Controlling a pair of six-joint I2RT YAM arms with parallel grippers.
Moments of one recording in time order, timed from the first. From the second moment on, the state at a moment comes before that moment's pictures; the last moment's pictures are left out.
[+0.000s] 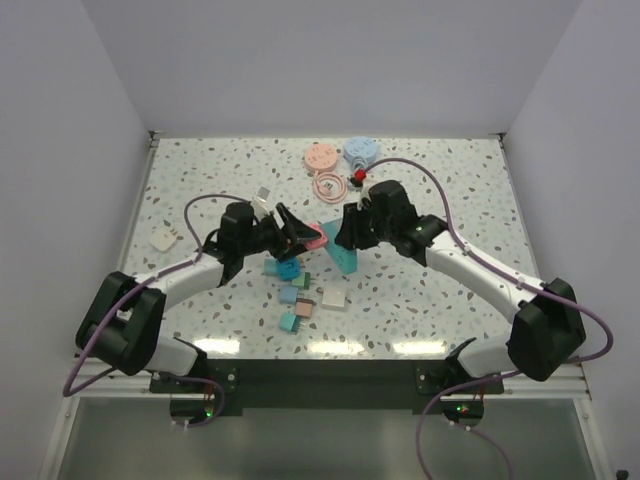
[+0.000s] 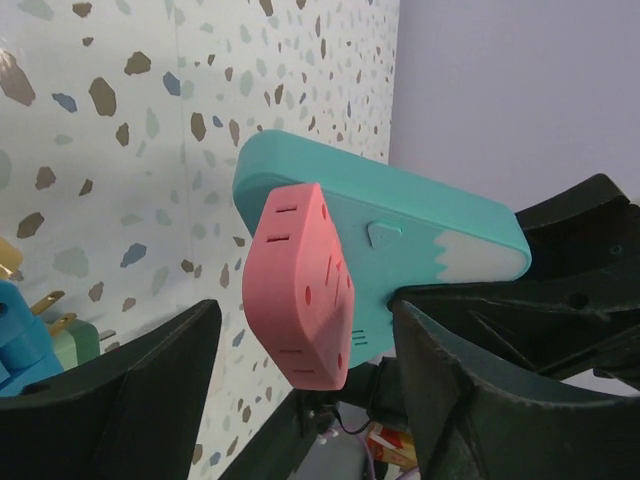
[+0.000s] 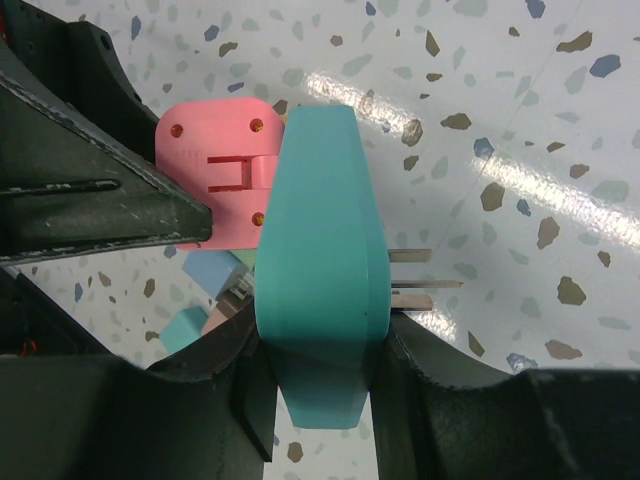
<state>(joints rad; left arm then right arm) -0.43 1.40 0.64 0.33 0.50 -1.12 0.63 1.39 1.06 -0.36 -0.14 0.38</state>
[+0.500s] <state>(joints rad) -0.43 1.45 0.64 0.43 0.49 -1.22 0.70 1.40 1.06 -0.33 0.02 0.40</state>
